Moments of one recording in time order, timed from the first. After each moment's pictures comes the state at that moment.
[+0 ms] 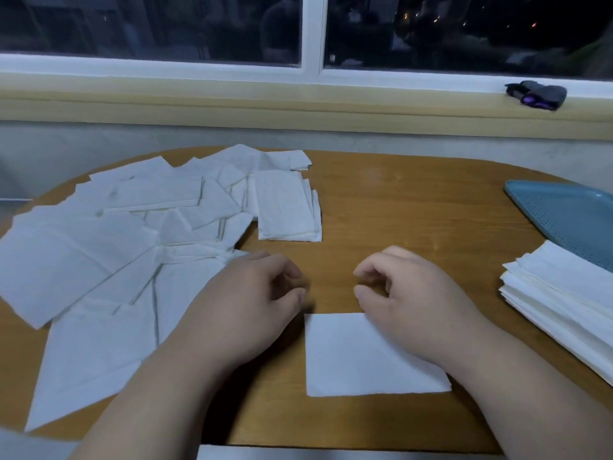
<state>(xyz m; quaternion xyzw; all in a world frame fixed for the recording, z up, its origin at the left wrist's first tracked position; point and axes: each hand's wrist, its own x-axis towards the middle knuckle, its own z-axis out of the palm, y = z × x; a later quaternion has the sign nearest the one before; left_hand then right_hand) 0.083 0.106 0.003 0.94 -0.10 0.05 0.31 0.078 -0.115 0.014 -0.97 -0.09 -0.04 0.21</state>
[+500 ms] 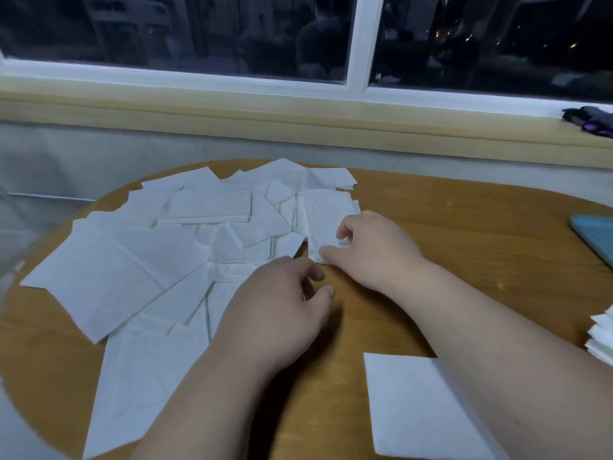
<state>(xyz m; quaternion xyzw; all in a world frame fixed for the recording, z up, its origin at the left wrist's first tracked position) 0.107 0.134 0.008 0.94 -0.02 0.06 0.35 0.205 -0.018 0.019 -0.98 -0.09 -0.05 0.16</state>
